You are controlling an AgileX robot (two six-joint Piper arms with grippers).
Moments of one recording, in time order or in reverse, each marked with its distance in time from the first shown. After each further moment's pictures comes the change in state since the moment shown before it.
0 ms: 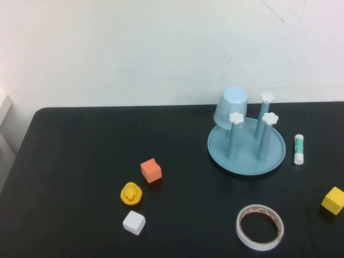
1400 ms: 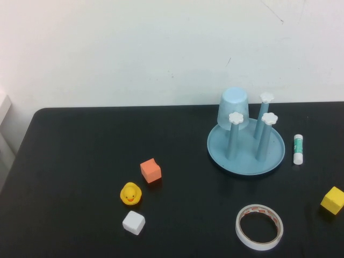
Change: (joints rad) right arm 0.000 -0.002 0.000 0.000 0.000 0.000; left arm 0.018 -1.307 1.728 -0.001 0.119 -0.222
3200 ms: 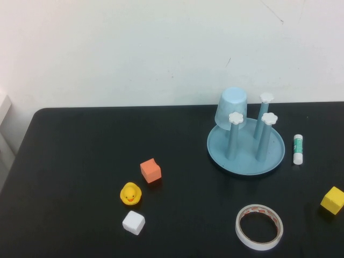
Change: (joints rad) right arm 0.000 0.000 0.000 0.014 0.000 0.000; left arm 0.197 -0.245 0.151 -1.836 0.383 1.671
